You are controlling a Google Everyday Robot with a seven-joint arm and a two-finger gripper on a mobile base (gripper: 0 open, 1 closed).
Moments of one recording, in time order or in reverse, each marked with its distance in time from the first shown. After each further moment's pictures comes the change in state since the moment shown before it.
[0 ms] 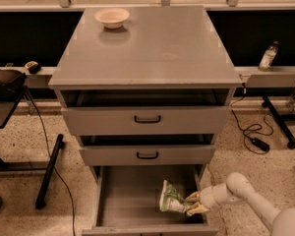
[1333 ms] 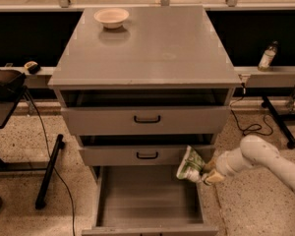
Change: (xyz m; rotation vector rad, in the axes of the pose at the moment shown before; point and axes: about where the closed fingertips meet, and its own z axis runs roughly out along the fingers) arm -0.099 -0.071 -0.165 0.169 0.323 0.061
